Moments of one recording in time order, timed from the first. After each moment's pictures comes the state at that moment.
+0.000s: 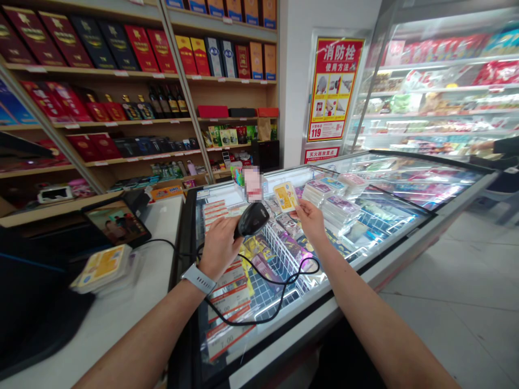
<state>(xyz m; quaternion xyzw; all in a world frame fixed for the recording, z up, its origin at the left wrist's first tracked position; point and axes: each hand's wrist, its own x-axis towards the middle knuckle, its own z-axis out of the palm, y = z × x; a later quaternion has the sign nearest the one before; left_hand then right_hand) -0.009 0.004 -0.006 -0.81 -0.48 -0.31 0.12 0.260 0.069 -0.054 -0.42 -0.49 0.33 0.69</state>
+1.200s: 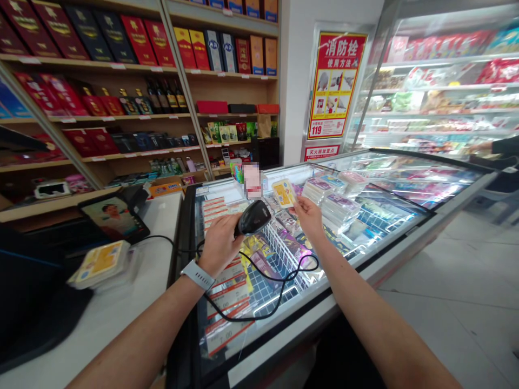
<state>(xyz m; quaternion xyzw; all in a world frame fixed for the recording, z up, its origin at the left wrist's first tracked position) -0.005 0.003 -0.004 -0.81 -0.48 -0.31 0.09 0.257 0.078 -0.058 -0.41 -0.48 0.33 0.70</state>
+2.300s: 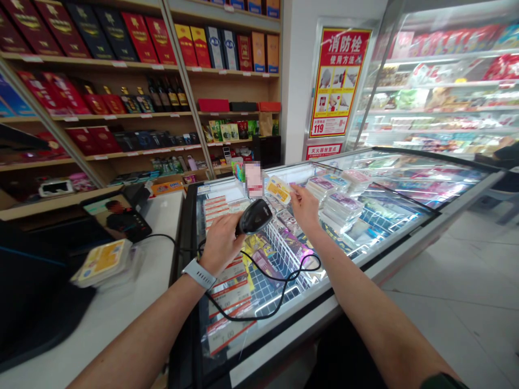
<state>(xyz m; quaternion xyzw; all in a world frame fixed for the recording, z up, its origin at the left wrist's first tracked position) -0.006 0.004 -0.005 -0.82 -0.47 -0.33 0.08 0.251 0.089 -0.029 -0.51 -0.64 -0.04 0.57</state>
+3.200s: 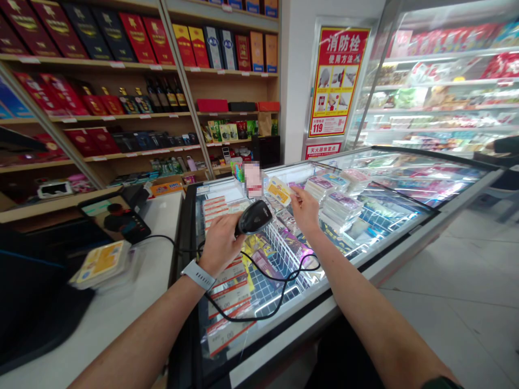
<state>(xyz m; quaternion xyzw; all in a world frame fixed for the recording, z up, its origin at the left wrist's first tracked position) -0.006 0.003 -0.004 -0.82 -0.46 -0.32 0.08 0.250 0.081 -0.034 -0.52 -0.62 -0.04 0.58</state>
